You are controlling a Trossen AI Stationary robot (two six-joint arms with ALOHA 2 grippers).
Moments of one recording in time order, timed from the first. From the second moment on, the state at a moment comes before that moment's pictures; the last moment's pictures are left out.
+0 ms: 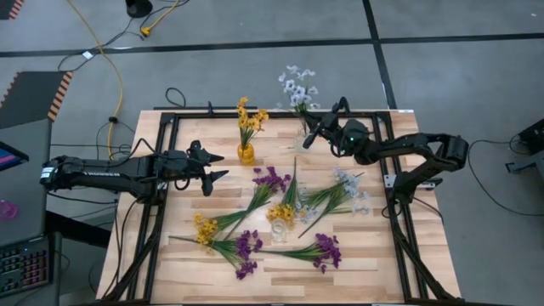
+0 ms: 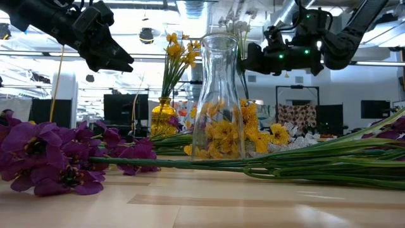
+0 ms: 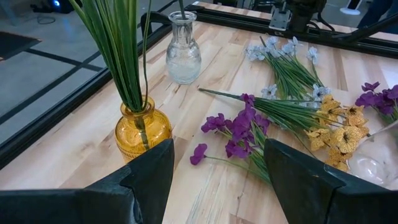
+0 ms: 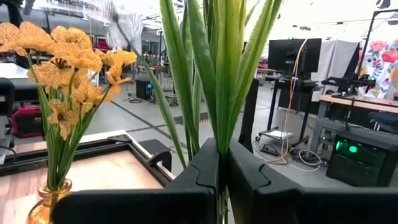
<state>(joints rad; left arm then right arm) 0.09 0.71 0.44 -0.14 -0.25 -0.17 -0.45 1.48 0.55 1.10 0.21 -0.11</state>
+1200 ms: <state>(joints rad) 0.09 0.71 0.44 -0.14 -0.25 -0.17 -0.44 1.42 0.55 0.86 0.34 -0.15</state>
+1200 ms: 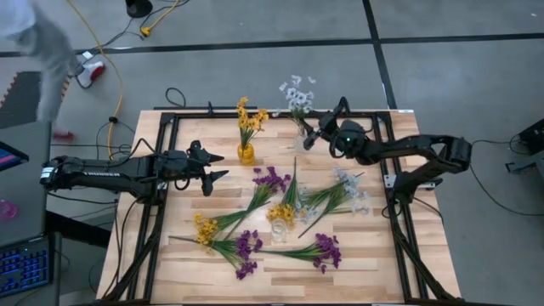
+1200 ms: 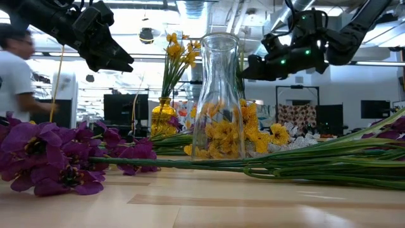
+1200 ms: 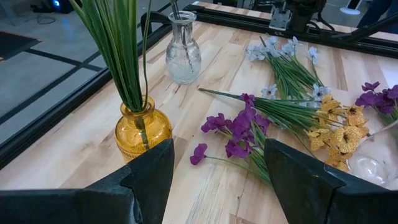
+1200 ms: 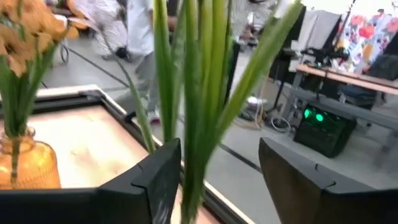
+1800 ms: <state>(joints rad) 0.09 0.71 0.44 -0.14 -0.16 -0.26 -0.35 0.97 0.55 0.16 0.34 0.06</state>
